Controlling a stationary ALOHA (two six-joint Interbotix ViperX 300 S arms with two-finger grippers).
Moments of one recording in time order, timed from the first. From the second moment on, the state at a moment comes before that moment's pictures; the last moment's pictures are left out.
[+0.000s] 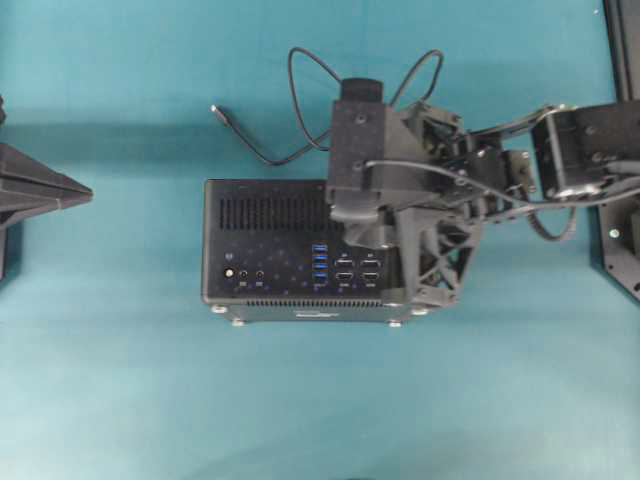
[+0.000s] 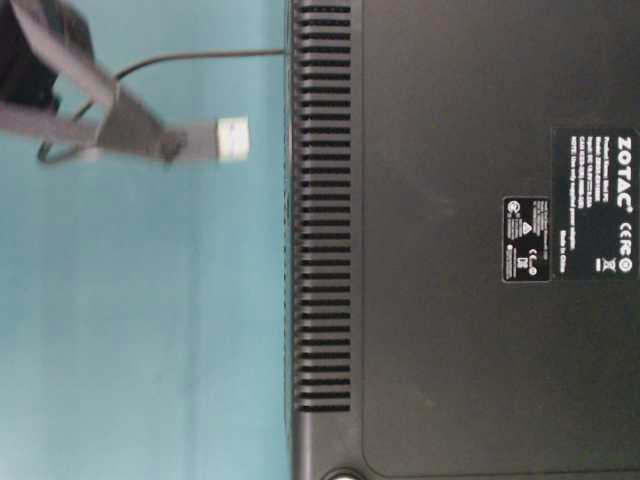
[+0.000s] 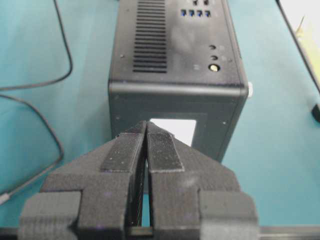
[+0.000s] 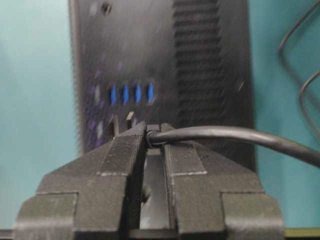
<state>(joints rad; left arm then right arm) -0.03 -1.06 1.08 0.01 0.19 -0.03 0.13 -0.14 0.14 -0.10 0.95 0.24</state>
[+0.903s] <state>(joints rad) -0.03 -1.07 1.10 0.01 0.19 -0.03 0.14 -0.12 0.23 -0.16 0.78 0.24</state>
